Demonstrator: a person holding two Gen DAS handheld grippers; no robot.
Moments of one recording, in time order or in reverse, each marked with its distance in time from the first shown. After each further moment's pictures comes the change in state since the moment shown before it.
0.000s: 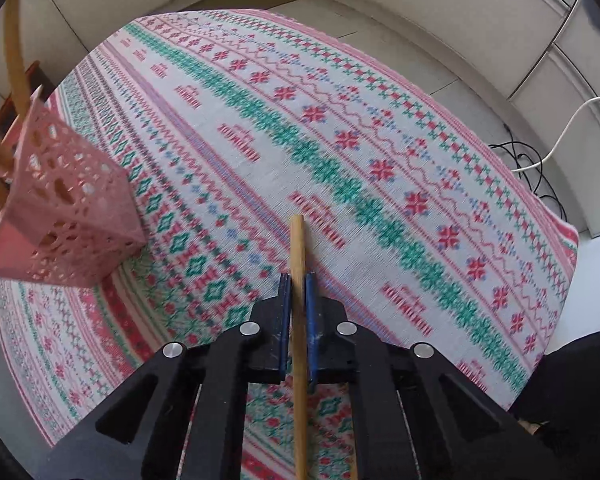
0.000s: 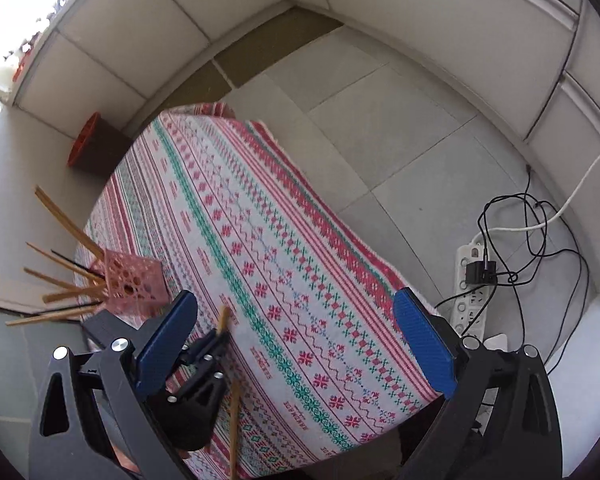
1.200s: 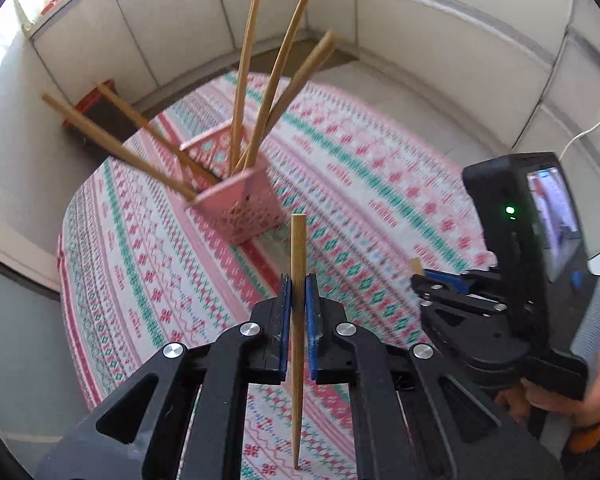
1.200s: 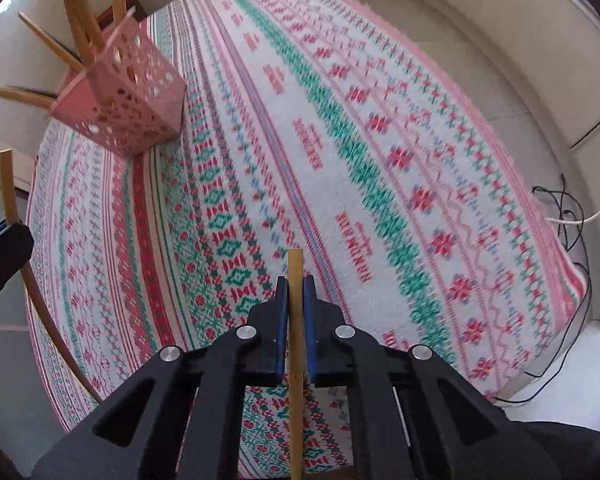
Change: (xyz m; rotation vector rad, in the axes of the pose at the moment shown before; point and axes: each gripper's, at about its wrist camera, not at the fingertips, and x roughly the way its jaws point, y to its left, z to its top) left arm -0.133 0.045 -0.069 -0.074 -0.248 0.071; right arm 0.080 0.094 -0.108 -0.263 0.036 -0.082
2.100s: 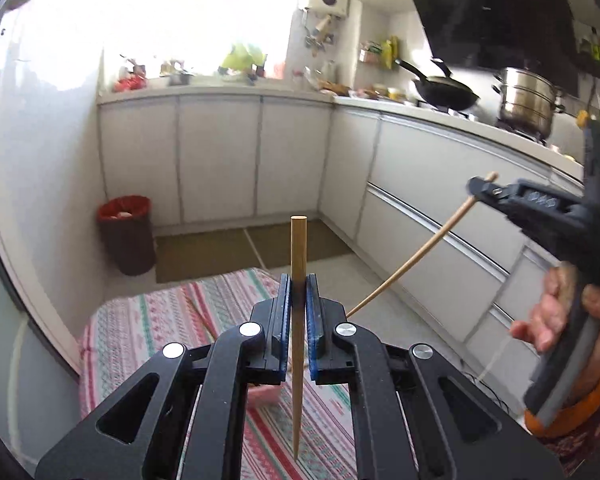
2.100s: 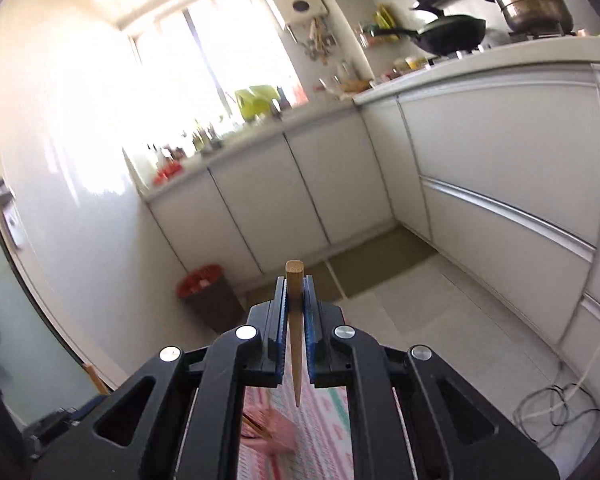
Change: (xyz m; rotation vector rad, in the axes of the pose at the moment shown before) left arm -0.194 0.048 0.074 -0.246 -0.588 -0.035; right arm -0.334 -0.024 0.100 0.054 -0.899 0.318
